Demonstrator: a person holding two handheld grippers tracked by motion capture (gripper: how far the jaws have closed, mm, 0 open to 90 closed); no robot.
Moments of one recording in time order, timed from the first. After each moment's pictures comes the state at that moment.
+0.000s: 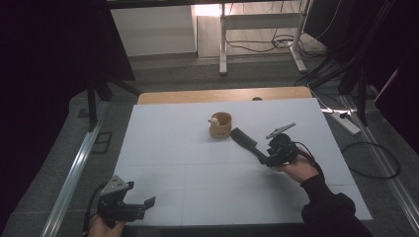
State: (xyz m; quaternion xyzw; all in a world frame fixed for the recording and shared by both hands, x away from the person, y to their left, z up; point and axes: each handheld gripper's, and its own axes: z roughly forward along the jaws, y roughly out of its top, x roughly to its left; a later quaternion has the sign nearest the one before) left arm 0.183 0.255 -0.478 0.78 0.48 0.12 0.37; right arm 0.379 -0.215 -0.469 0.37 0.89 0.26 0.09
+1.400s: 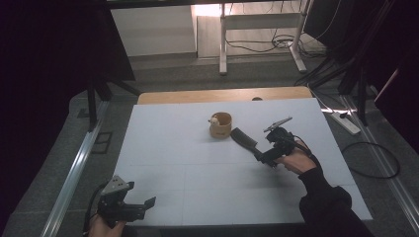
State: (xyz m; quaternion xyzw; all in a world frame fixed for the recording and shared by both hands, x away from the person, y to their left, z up) left arm 0.183 0.254 -0.478 0.78 0.48 0.12 0.37; right arm 0.401 -0.209 -0.473 0.38 0.89 0.25 0.11
